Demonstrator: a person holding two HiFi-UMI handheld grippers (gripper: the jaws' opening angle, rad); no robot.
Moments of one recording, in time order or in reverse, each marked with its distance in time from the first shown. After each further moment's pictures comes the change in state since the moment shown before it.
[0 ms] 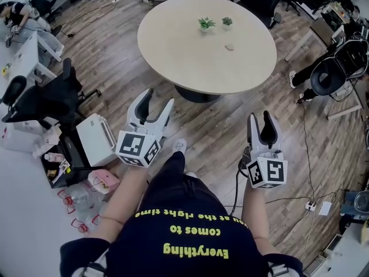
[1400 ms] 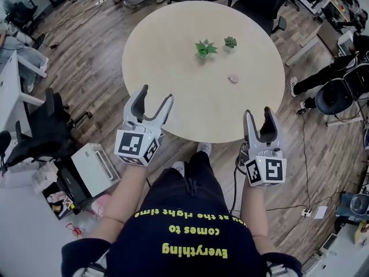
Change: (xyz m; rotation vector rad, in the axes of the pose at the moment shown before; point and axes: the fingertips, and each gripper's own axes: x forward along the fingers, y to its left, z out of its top) left arm 0.261 0.156 -0.004 -0.014 0.037 -0.017; right arm 0.285 -0.064 -0.007 -0.007 0.029 -0.032
